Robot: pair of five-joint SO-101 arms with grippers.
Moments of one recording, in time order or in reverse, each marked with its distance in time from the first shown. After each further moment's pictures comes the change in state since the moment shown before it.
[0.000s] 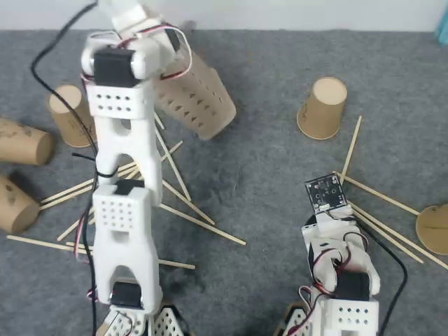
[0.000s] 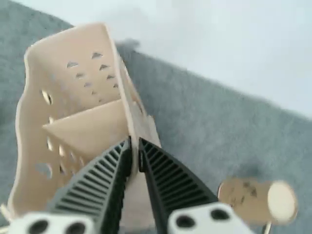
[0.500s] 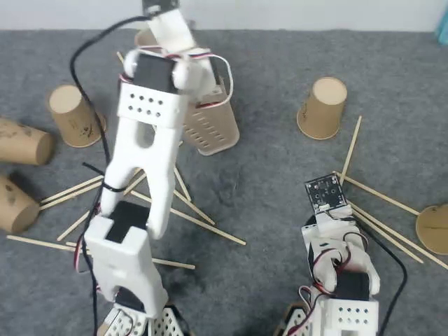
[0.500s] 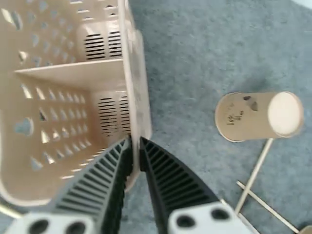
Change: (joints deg) left arm 11.0 -20.0 40.5 -4.4 3.8; right arm 0.0 0.0 0.3 0.0 0.0
